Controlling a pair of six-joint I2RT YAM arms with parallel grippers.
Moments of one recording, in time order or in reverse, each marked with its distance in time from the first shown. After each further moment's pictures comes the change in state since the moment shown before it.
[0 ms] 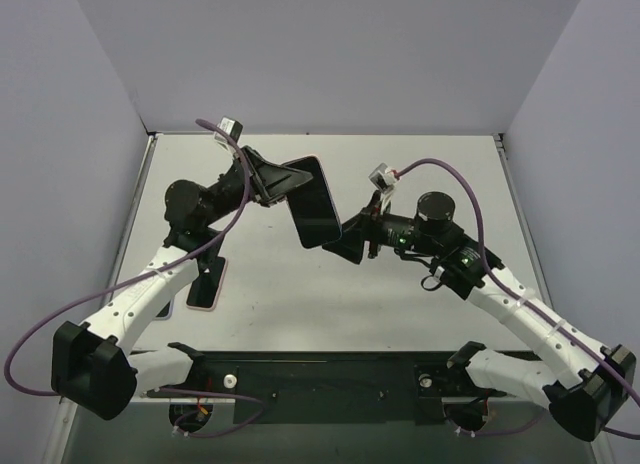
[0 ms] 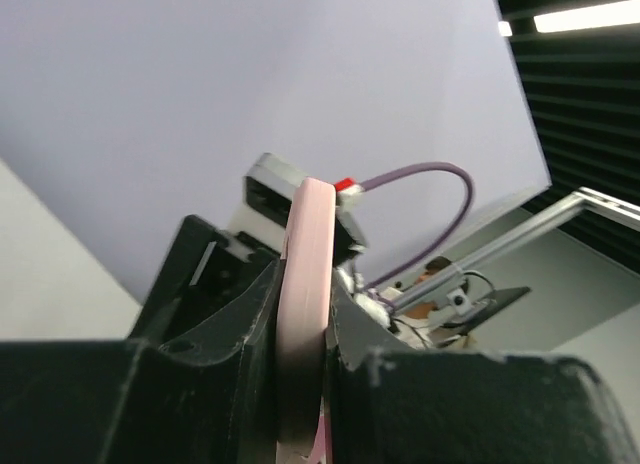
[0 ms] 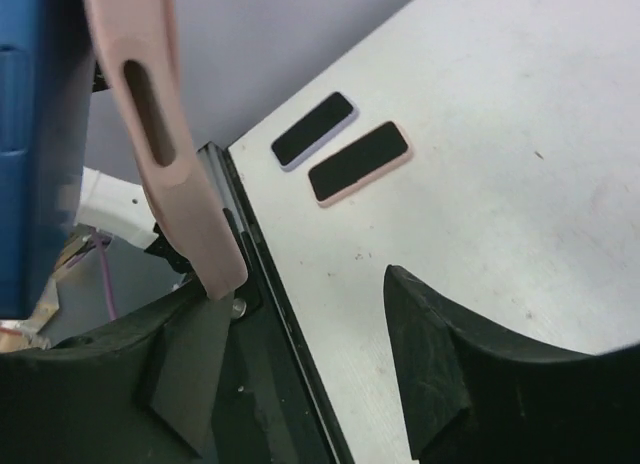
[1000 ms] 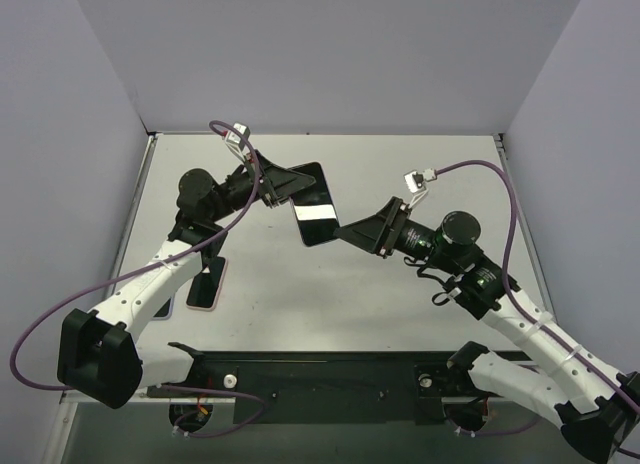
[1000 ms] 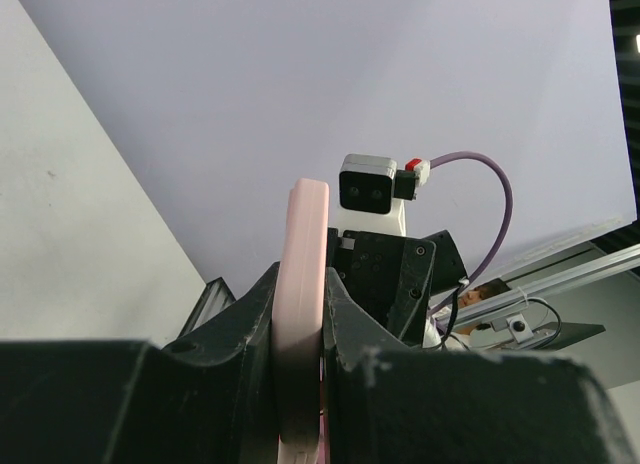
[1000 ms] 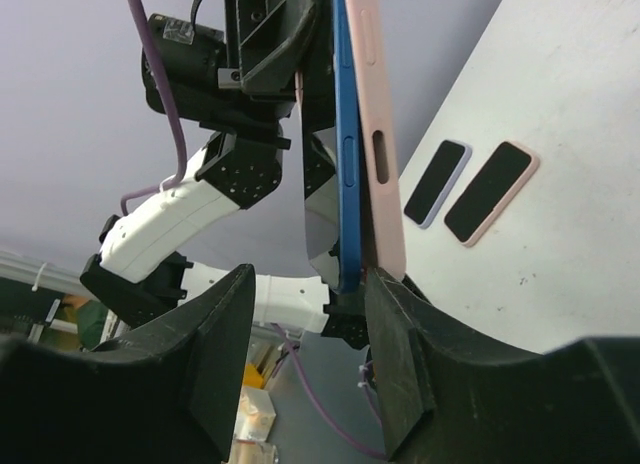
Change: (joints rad) left arm 0.034 0.060 -0.002 -0.227 0.000 0.180; right arm 0.000 -0.196 -0.124 0.077 0.174 0.629
